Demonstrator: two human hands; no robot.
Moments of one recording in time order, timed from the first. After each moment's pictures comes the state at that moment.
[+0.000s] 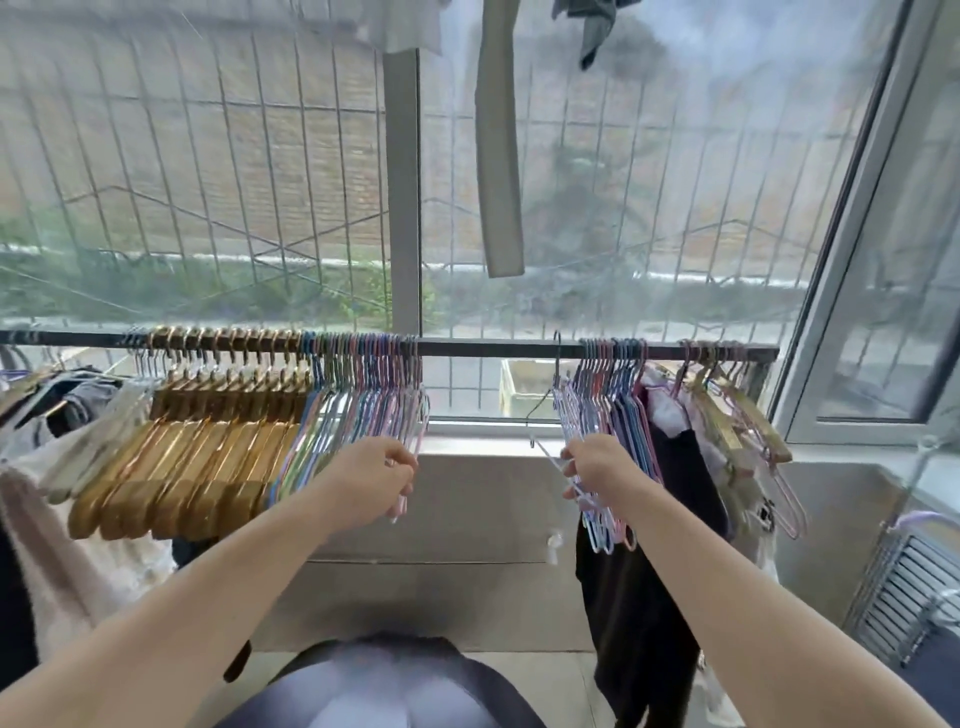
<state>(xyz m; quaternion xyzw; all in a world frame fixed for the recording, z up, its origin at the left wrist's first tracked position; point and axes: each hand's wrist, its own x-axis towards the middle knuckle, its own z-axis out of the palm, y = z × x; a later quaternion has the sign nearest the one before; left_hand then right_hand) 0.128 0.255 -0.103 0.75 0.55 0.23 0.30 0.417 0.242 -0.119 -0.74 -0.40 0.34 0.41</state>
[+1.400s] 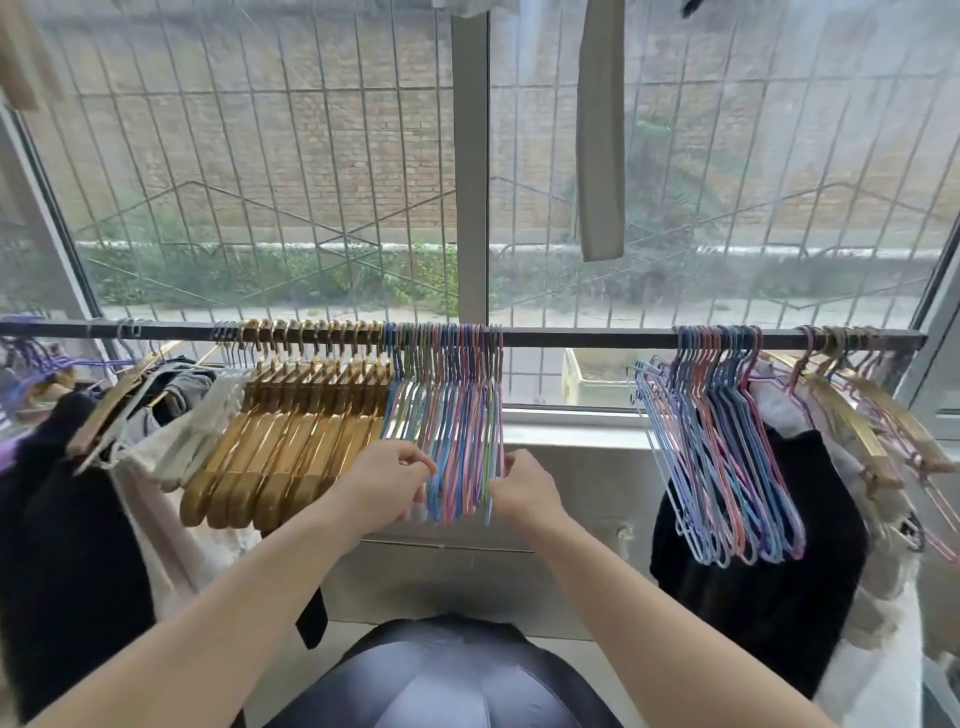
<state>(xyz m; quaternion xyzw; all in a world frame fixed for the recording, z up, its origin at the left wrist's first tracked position) 0.051 0.283 -0.109 0.67 0.58 0.28 0.36 0.235 0.309 -0.172 -0.71 -0.54 0.28 0.34</state>
